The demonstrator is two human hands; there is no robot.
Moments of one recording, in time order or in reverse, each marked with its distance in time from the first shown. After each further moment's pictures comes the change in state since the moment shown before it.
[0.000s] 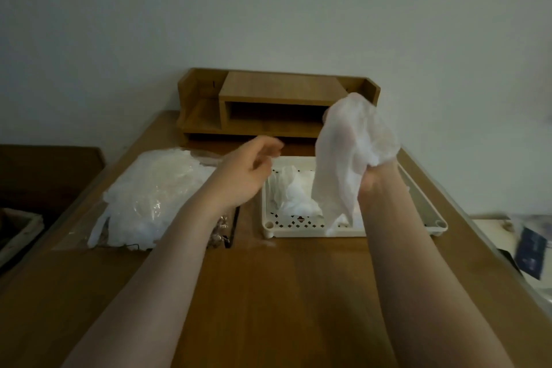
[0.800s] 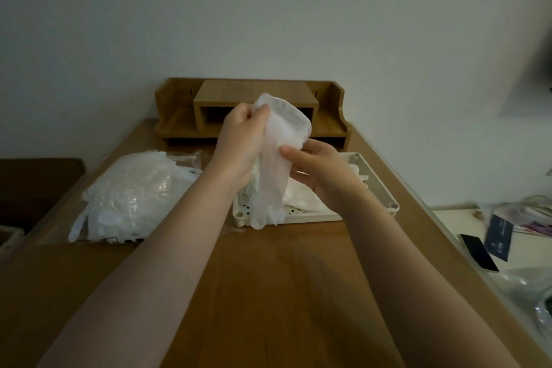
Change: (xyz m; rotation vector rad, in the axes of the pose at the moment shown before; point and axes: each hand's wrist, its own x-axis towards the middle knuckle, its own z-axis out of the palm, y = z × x) left_hand 0.005 0.085 0.029 -0.552 0.331 -0.158; right_hand -0.028 -0.014 0.080 -1.003 0.557 0.514
